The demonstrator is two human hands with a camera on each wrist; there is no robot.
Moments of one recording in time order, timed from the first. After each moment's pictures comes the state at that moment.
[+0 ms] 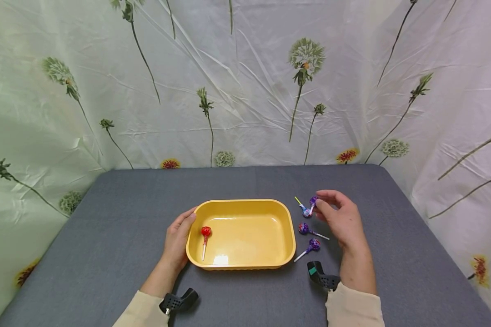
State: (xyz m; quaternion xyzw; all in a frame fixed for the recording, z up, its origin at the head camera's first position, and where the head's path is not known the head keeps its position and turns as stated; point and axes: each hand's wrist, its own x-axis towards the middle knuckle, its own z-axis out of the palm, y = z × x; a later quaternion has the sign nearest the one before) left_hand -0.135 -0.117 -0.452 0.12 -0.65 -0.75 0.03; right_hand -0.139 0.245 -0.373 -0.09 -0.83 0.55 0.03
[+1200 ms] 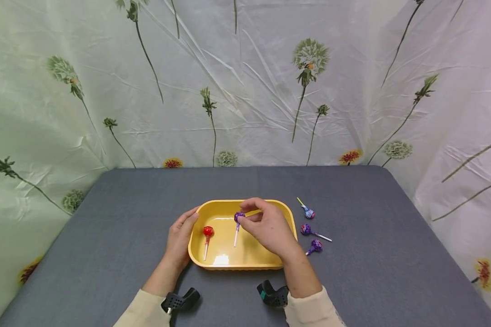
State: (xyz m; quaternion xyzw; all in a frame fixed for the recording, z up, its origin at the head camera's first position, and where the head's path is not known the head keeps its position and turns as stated) left_hand -0.135 -0.117 -0.450 0.11 -0.65 -0.75 0.04; right_hand -0.133 0.110 -0.371 0.07 -0.83 0.55 -0.07
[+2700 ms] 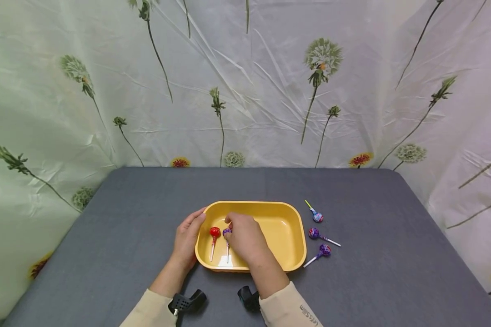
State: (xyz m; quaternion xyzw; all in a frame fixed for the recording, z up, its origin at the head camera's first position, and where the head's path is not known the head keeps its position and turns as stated) left_hand -0.137 -0.119 -0.455 0.11 -0.65 -0.75 0.03; right_hand -0.143 0.036 -0.400 0.11 -0.95 0.30 -0.06
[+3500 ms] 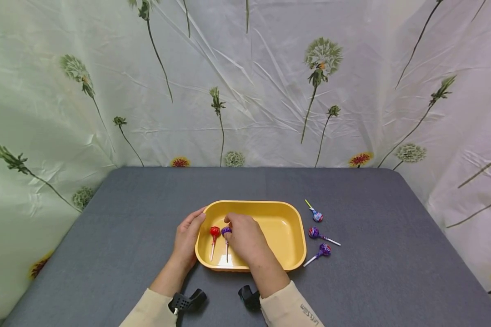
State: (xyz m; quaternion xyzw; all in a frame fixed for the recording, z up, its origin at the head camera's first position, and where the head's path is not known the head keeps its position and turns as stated) left_hand -0.134 -0.118 -0.452 0.11 -0.65 -0.76 0.03; right_hand -0.141 0.035 -0.402 0.11 -0.95 0.28 -0.06
